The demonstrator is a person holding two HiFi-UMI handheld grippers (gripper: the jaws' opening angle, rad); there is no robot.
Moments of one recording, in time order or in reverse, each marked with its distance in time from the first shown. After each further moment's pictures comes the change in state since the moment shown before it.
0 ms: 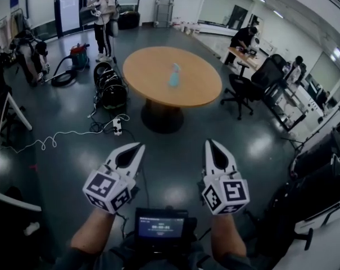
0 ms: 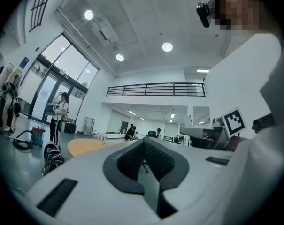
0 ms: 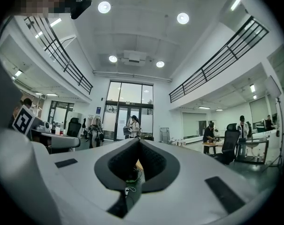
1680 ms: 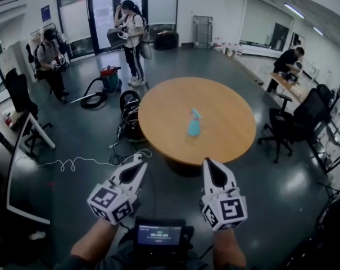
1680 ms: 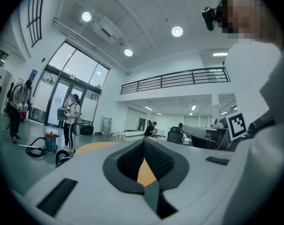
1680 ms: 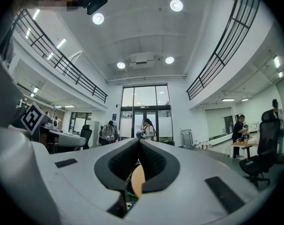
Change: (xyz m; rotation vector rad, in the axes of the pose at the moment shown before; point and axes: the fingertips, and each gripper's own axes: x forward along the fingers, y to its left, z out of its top) left arm 0.260 0.141 0.009 0.060 0.051 0.216; right arm 0.281 -0.155 -0.016 0.039 -0.075 0.291
